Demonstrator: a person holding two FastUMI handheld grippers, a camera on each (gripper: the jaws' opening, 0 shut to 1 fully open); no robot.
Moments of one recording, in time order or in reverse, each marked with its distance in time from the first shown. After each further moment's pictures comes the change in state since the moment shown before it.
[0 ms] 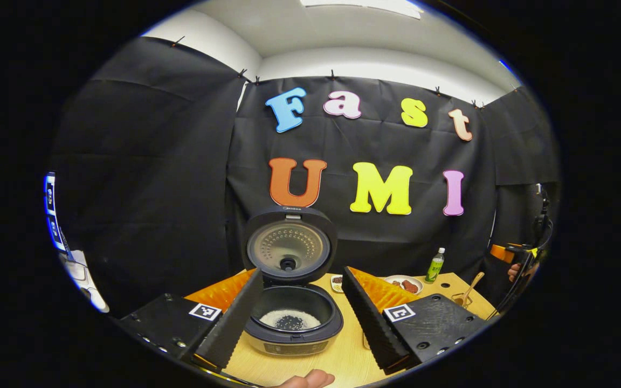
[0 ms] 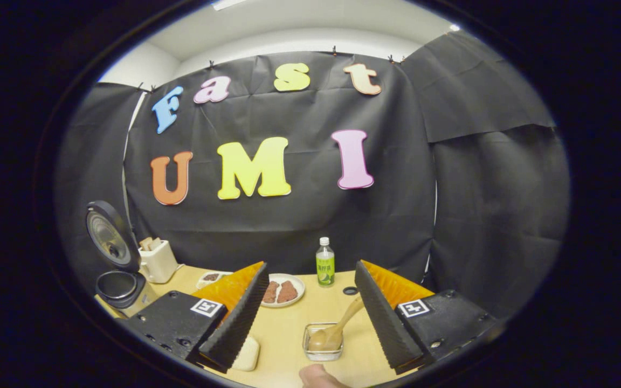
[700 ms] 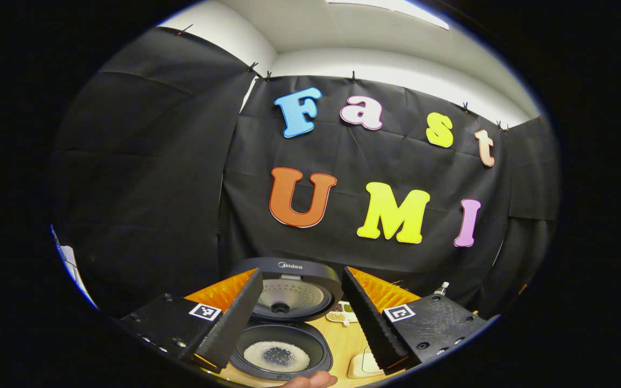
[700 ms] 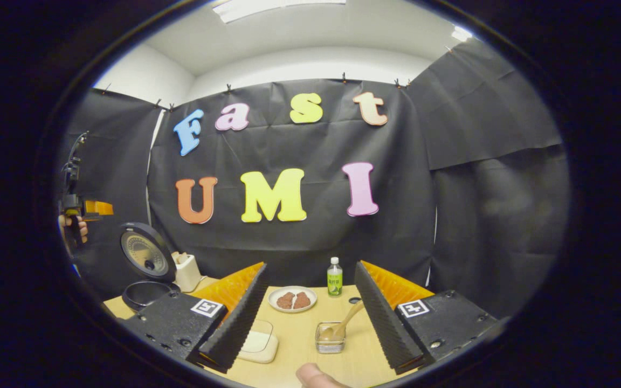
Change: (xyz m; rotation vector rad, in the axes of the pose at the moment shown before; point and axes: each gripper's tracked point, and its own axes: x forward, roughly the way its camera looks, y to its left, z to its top) left arm 0.113 0.004 0.081 -0.097 -0.004 0.015; right arm -0.102 0.004 0.040 -0.010 -0.080 0.045
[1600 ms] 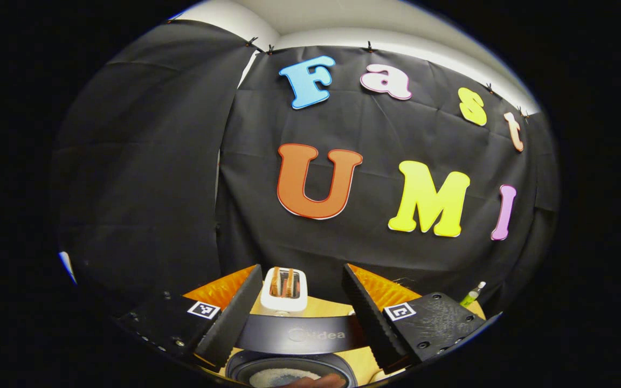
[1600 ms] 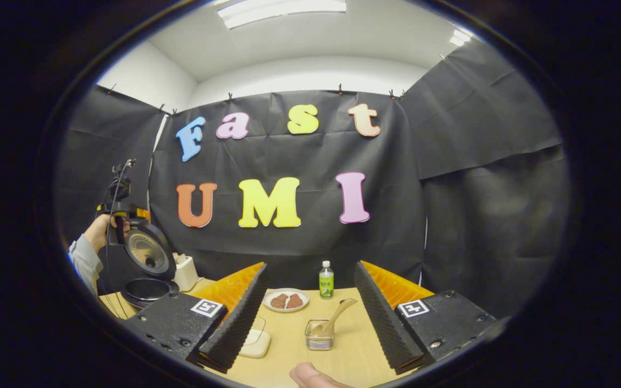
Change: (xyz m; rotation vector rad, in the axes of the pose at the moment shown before) left arm 0.148 0.042 -0.033 0.064 0.092 0.071; right arm -0.043 -0.004 0.004 -0.030 -0.068 0.003
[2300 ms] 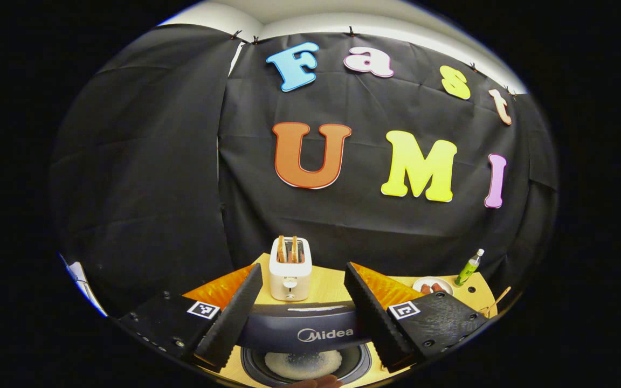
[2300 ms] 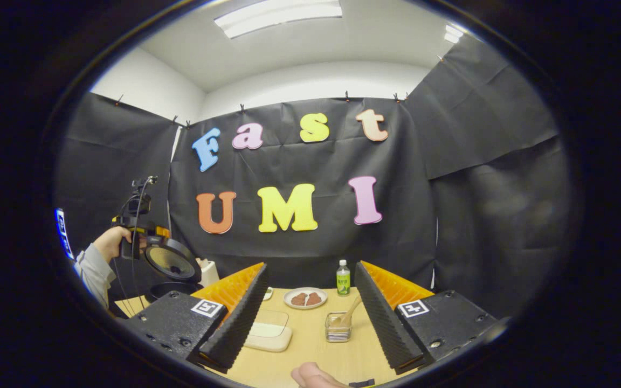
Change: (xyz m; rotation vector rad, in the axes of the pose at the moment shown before) left arm -0.067 -0.006 -0.051 0.047 0.143 -0.018; right arm -0.066 0.016 -0.002 0.055 -0.029 0.058
